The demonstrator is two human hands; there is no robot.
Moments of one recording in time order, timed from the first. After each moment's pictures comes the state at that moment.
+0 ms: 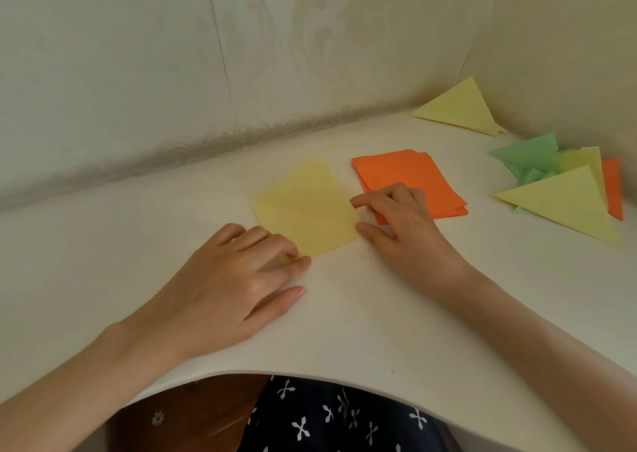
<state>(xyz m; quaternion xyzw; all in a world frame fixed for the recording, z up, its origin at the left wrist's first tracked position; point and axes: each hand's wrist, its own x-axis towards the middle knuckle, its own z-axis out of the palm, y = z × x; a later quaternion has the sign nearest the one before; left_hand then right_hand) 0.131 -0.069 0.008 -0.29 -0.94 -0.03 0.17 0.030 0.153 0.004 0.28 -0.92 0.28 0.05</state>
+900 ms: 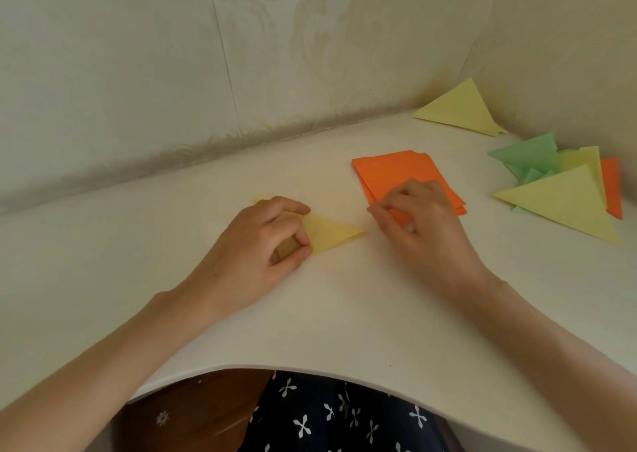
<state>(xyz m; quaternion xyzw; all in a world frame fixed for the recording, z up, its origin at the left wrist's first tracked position) 0.099 -0.059 -0.004 -0.17 -0.94 -0.25 0.15 0.034 0.163 0.013 0.28 -0.90 0.31 0.15</state>
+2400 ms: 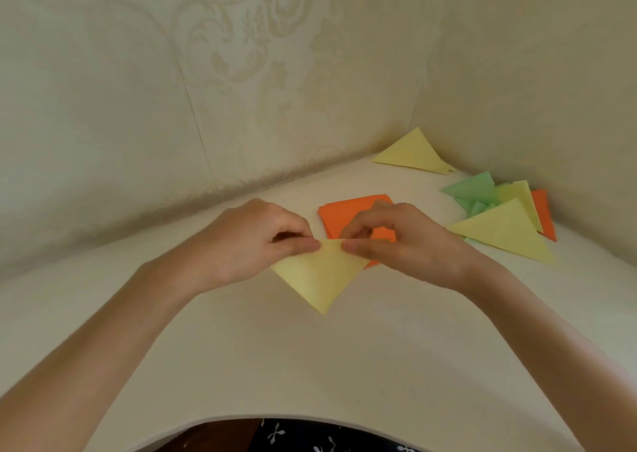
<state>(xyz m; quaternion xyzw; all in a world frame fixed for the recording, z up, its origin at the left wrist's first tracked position) 0.062 -0.036 0.089 -0.22 -0.94 -0.25 0.01 0.040 0.182 0.093 0.34 -0.84 0.42 -0.09</state>
